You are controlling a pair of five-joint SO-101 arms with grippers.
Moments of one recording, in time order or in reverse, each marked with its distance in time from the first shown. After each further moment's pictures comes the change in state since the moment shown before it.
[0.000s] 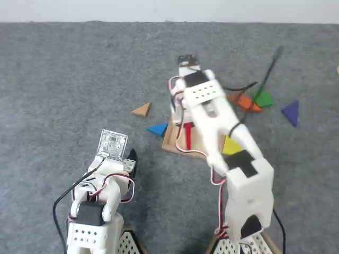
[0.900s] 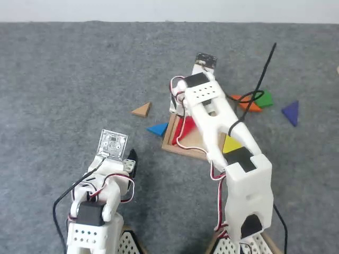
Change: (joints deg) left arm 0.0 0.0 0.0 0.0 0.0; right arm 2.5 2.3 0.0 -6.6 -21.9
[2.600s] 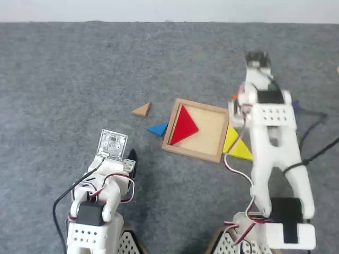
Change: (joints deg) left arm 0.0 0.0 0.0 0.0 0.0; right arm 23.7 -37.5 38.3 -7.4 43.2
